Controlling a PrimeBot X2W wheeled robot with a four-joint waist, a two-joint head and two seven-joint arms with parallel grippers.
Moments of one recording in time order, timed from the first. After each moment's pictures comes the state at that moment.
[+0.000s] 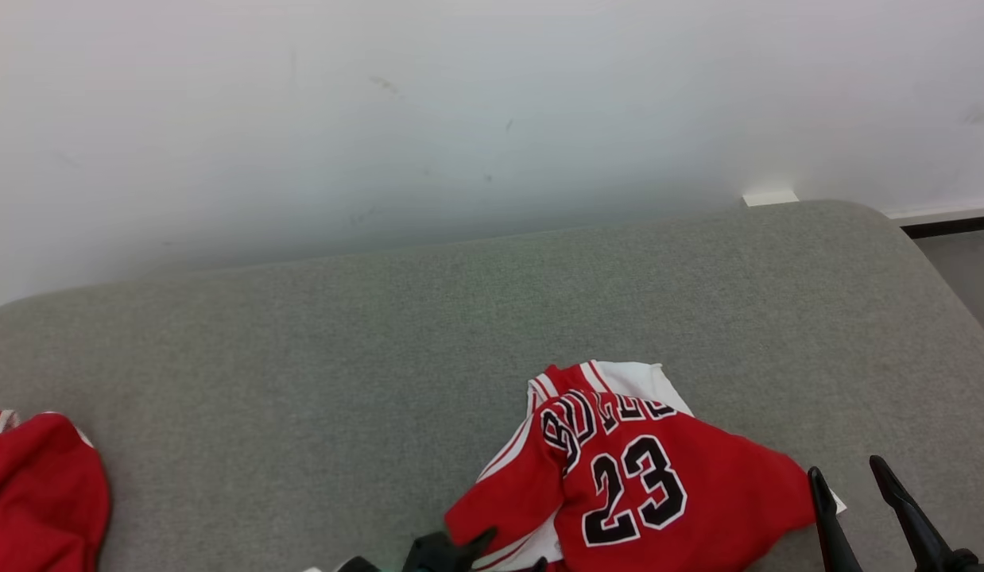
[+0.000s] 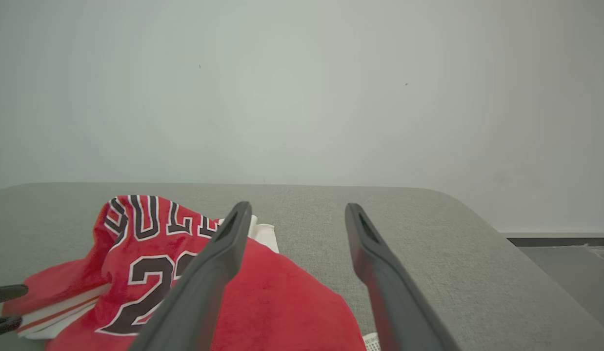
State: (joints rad) left arm -0.15 0.05 -0.52 0.42 -0.13 -0.12 -0.10; right arm 0.09 -0.19 0.10 0.07 0.29 0.13 -0.26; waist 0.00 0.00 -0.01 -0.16
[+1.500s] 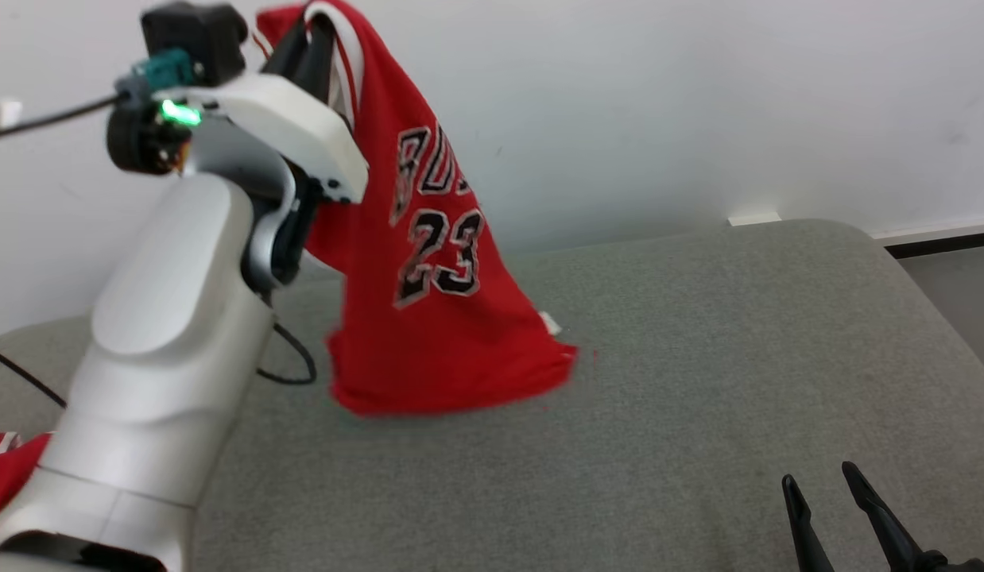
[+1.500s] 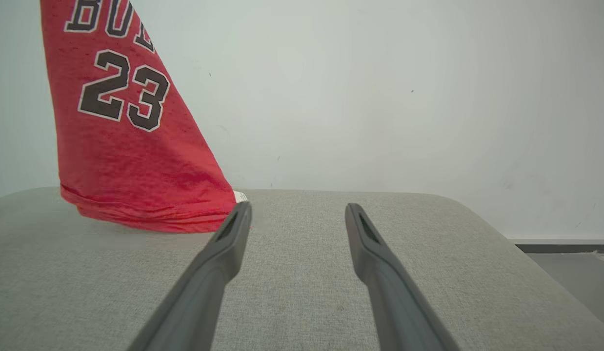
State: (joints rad) left arm -1.03 0.21 -0.42 0.57 -0.48 0.05 -0.01; right arm 0.08 -0.18 0.14 0.10 0.29 0.13 -0.26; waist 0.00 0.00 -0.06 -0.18
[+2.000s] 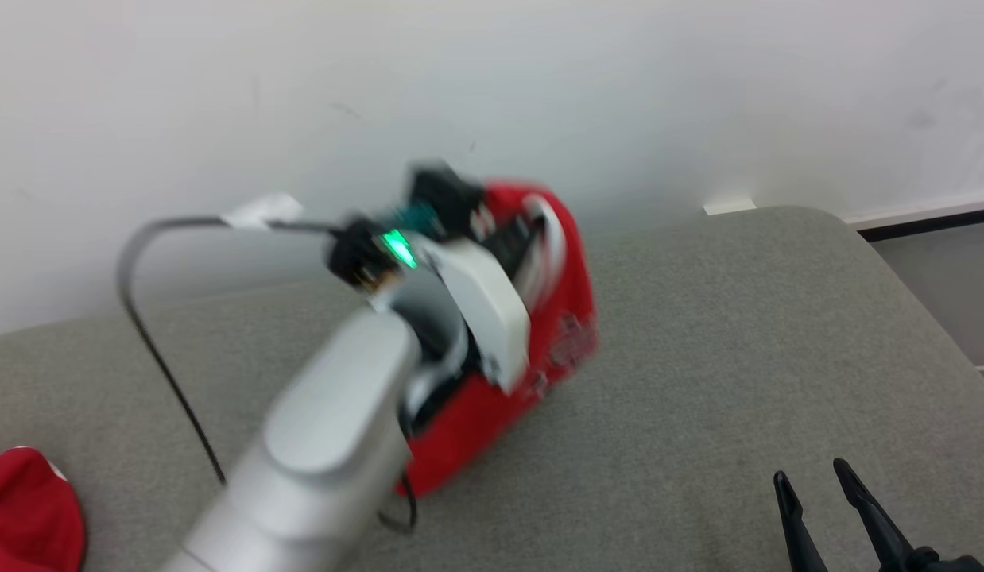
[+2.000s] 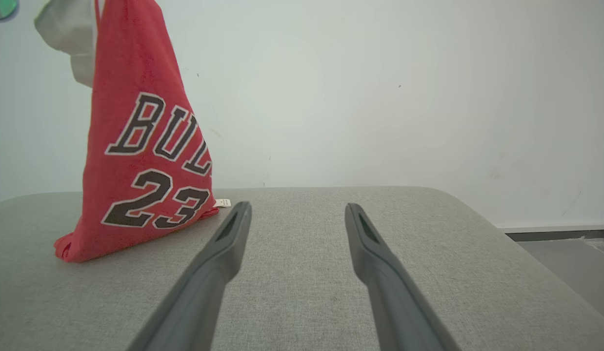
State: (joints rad) left arm -0.90 0.11 -0.63 0.51 -0.46 -0.06 0.09; right arm 0.07 -0.16 0.15 0.10 0.29 0.13 -0.26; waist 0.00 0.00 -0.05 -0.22
